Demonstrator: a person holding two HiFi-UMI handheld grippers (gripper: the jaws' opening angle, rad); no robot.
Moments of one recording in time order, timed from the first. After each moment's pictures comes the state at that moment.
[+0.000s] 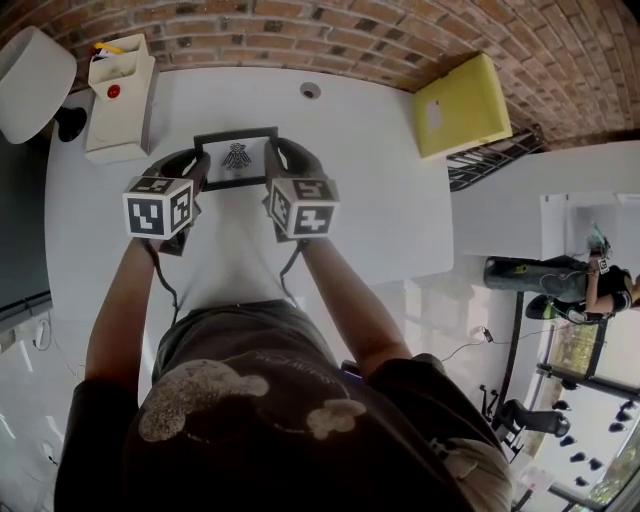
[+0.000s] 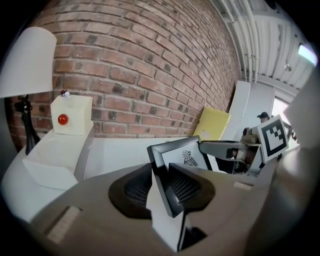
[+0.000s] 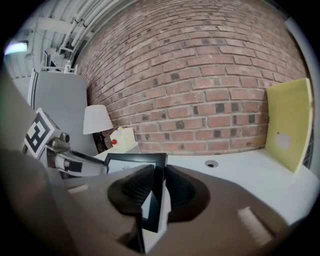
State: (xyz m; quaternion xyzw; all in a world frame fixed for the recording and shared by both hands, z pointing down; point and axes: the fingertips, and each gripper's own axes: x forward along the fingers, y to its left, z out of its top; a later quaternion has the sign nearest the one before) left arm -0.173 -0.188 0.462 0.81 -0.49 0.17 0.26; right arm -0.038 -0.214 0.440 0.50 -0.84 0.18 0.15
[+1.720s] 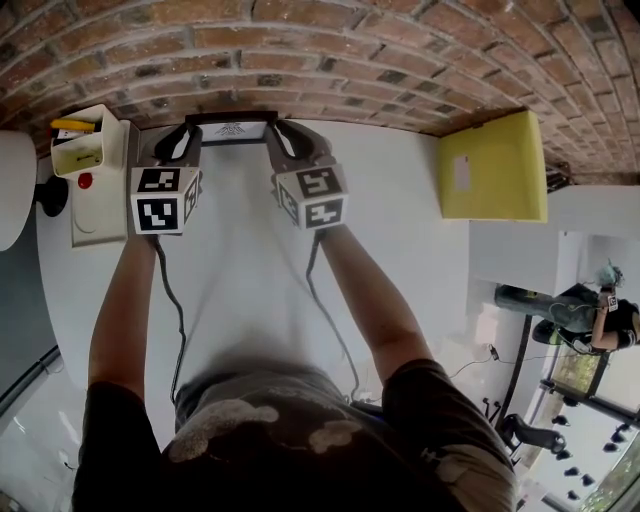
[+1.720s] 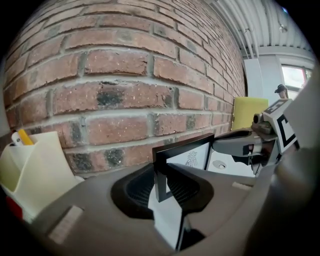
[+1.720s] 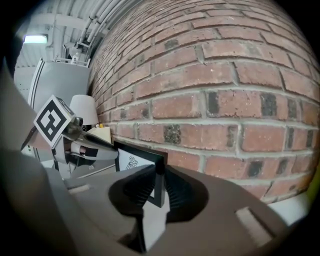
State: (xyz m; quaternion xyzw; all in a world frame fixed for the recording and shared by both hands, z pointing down) left arm -0.202 -0.418 0.471 0.79 -0.56 0.21 0.13; right arm -0.063 -0.428 0.462 0.43 -0.89 0.08 0.15
